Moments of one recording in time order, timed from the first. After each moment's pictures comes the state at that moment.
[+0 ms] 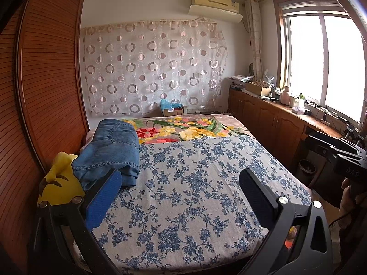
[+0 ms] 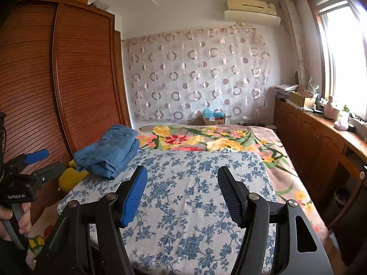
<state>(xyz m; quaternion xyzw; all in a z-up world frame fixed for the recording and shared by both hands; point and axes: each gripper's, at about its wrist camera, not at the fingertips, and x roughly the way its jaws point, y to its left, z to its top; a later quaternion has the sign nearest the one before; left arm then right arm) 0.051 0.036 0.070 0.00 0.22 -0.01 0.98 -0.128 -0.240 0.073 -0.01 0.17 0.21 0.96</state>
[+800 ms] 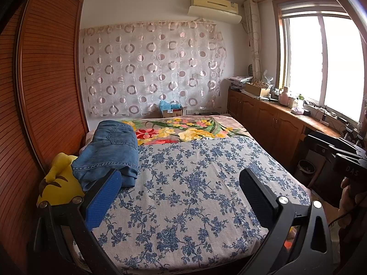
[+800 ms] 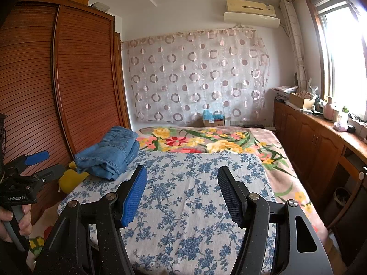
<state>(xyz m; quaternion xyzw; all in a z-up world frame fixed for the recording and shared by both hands) 0.051 0.036 0.070 0.00 0.22 -0.01 0.98 -0.126 -0.242 0.073 -0.01 0.16 0.21 0.96</state>
